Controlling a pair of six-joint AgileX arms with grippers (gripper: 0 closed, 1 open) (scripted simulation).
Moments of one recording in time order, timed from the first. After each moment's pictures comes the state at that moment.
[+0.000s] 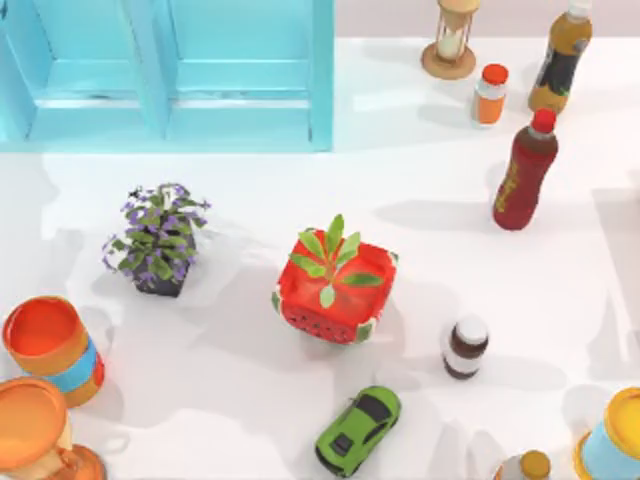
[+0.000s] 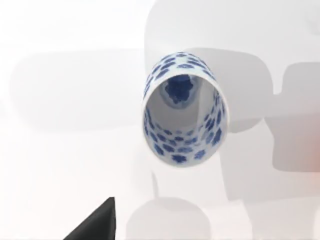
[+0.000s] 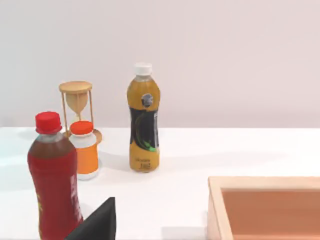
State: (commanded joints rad) left arm 0.20 1.74 1.41 -1.24 0.00 0.22; right arm 0.00 0.00 0.00 0.00 0.00 0.00
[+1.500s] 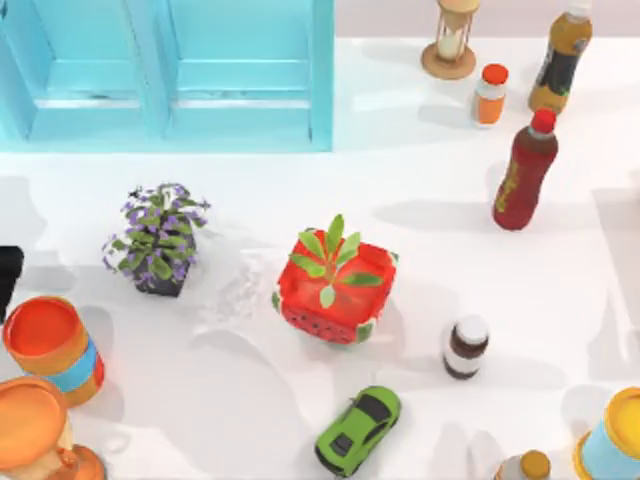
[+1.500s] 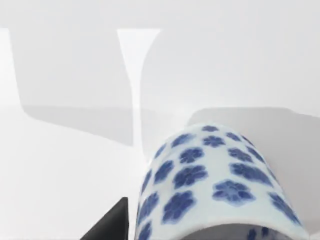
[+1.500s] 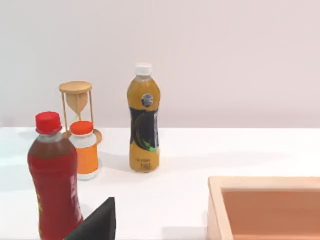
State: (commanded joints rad) left arm 0.20 1.85 1.12 -0.85 0.00 0.23; right arm 0.00 0.00 0.00 0.00 0.00 0.00
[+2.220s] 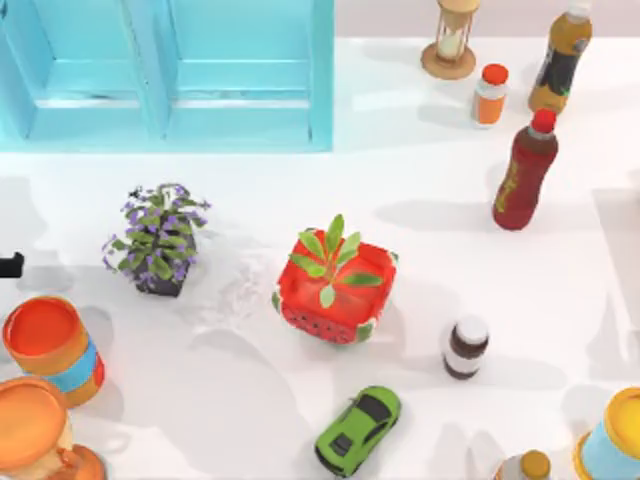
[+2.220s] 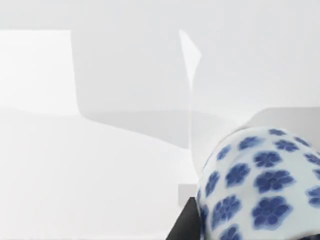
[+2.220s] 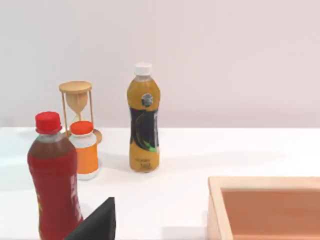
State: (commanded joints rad) left arm 0.20 1.85 1.12 -0.85 0.00 0.23; right arm 0.00 0.00 0.00 0.00 0.00 0.00
